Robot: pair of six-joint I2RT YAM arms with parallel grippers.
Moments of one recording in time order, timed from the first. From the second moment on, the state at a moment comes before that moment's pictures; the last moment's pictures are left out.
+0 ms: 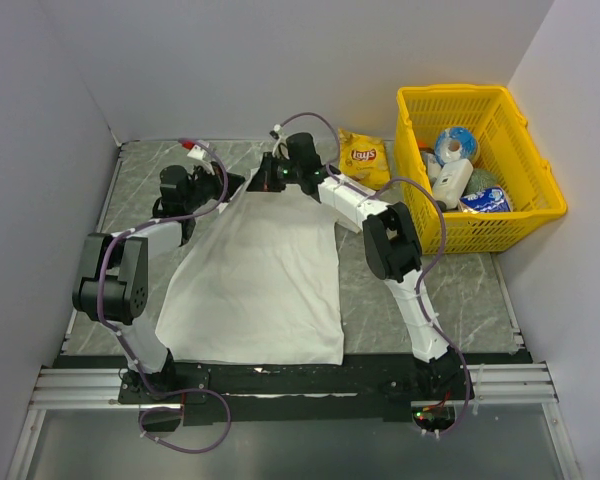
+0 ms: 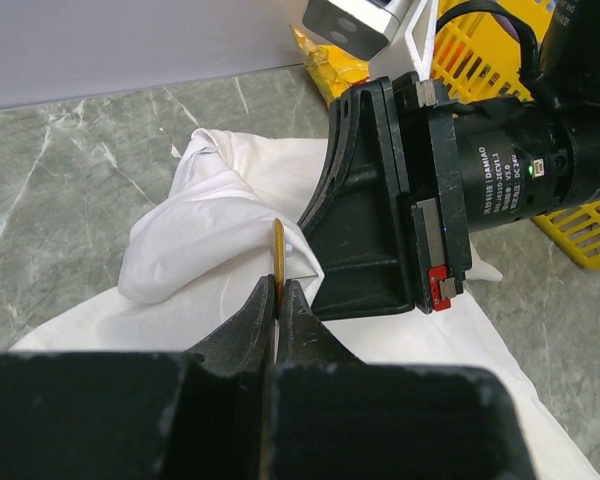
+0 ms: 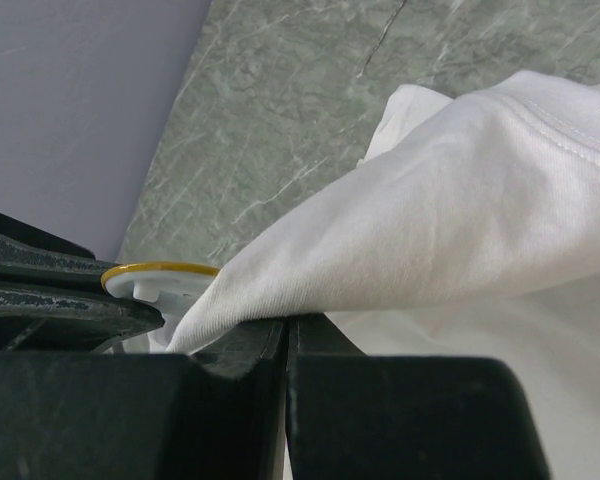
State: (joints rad) left arm -0.13 1.74 0.97 0.70 0.57 -0.29; right arm 0.55 2.43 2.09 -0.10 -0.57 0.60
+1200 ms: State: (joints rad) left arm -0.13 1.71 0.97 0.69 0.58 -0.23; right arm 0.46 2.29 1.89 0.08 -0.72 0.73
